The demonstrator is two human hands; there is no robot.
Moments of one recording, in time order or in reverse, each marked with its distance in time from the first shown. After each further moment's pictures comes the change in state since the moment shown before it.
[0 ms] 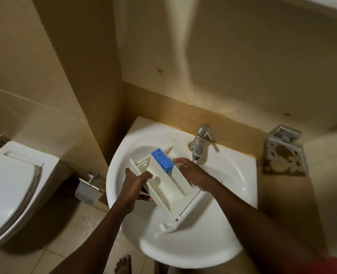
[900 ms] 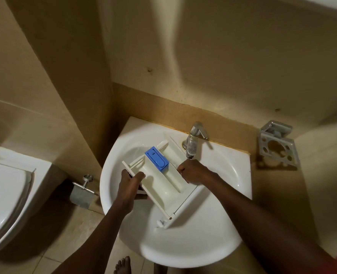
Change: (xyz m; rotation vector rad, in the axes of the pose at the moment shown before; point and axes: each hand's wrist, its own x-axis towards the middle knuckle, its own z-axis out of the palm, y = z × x) left_hand 0.011 -0.009 0.003 -0.026 0.043 0.013; right_hand -0.014 -0.015 -0.021 -0.605 -0.045 0.024
